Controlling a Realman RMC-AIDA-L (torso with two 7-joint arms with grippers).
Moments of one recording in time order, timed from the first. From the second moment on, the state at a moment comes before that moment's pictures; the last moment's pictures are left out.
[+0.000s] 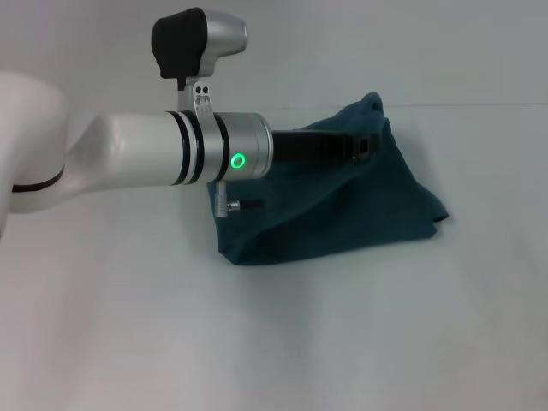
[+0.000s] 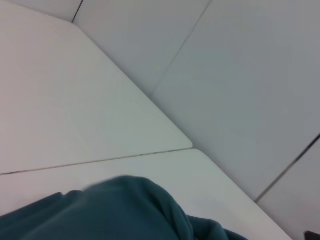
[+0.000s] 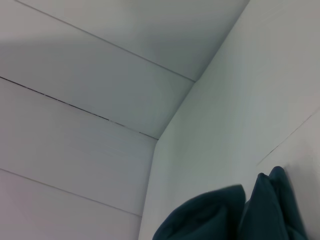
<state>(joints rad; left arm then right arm) -0.83 -2.17 1.27 0.67 1.72 0.88 -2.15 0.41 1.88 -0.43 -0.48 -1.80 -1.51 2.23</state>
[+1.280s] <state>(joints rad) -0.52 -2.09 0.72 0.69 1.66 1.33 -2.36 0.69 1.82 -0.54 -0.49 -2.25 -1.45 2.43</state>
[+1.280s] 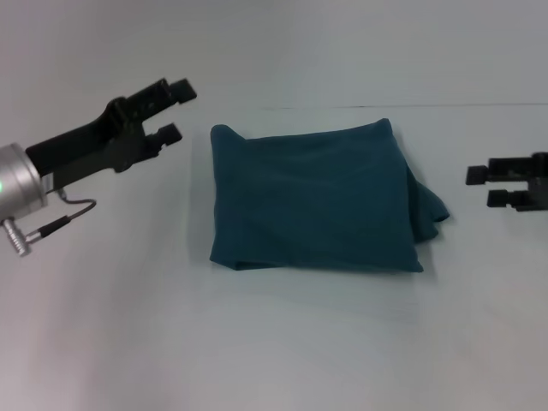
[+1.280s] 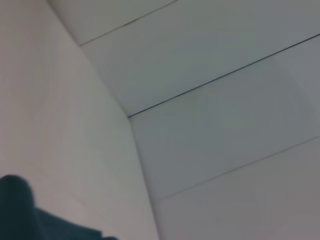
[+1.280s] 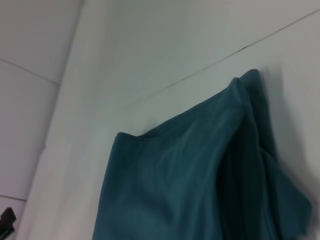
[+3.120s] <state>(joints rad) -0.47 -2.16 0.54 0.85 2.01 1.48 -1.90 0.90 2.00 -0.66 -0.40 -2.45 -1.00 2.55</state>
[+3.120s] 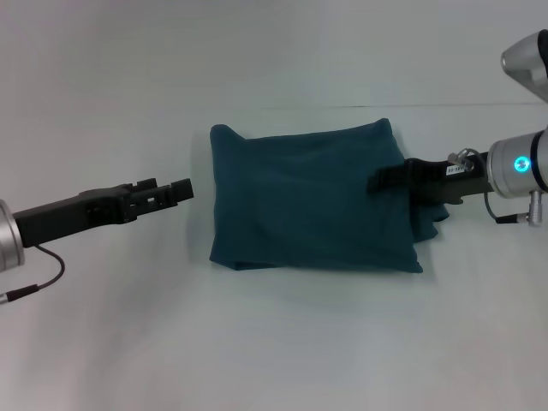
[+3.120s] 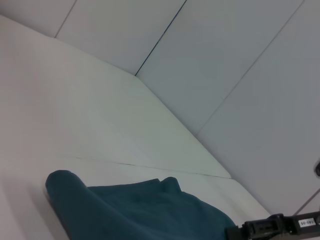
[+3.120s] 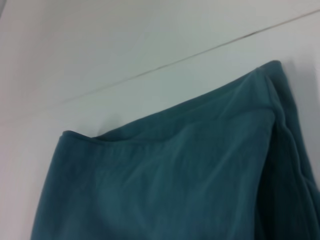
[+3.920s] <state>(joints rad) -0.48 -2.16 0.54 0.85 2.01 1.46 -1.90 0.90 2.04 -0.72 -0.39 -2.44 -0.93 2.54</state>
